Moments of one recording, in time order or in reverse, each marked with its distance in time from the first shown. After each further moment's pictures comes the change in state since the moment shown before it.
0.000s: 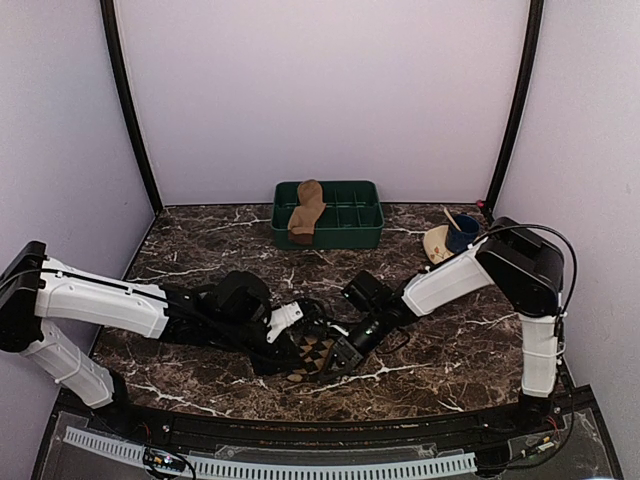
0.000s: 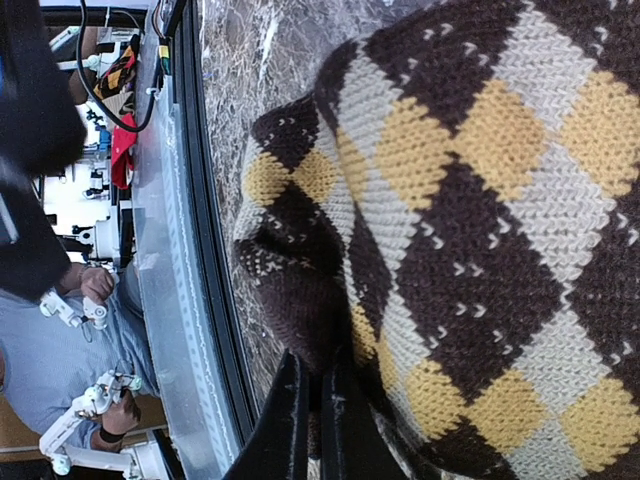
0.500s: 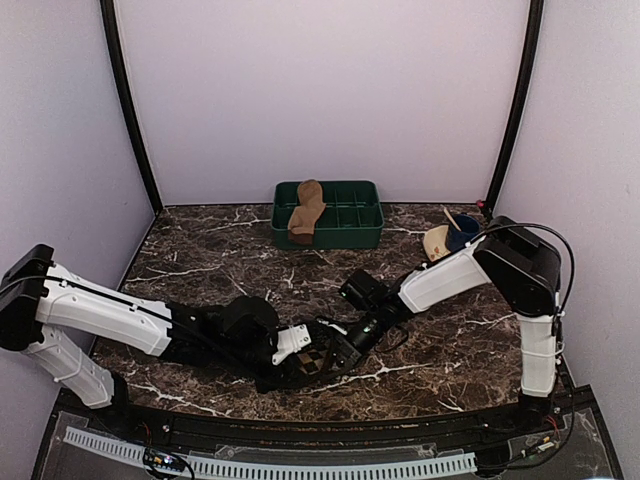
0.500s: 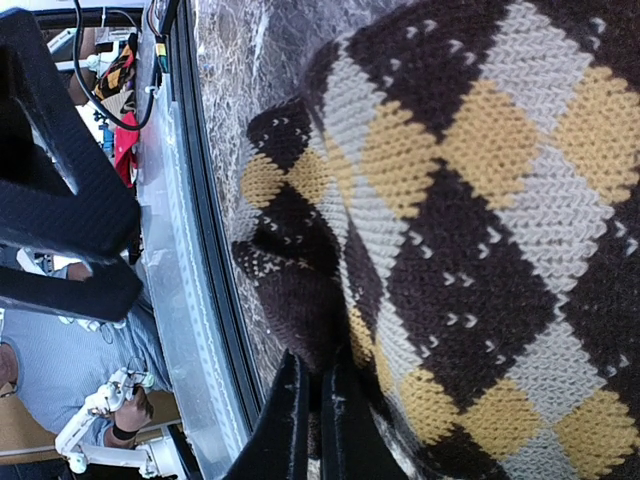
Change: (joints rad) left arm -0.139 0.014 -0.042 0.053 -0.175 0.073; right arm -0.002 0.019 0.051 -0.090 -0.011 -0.005
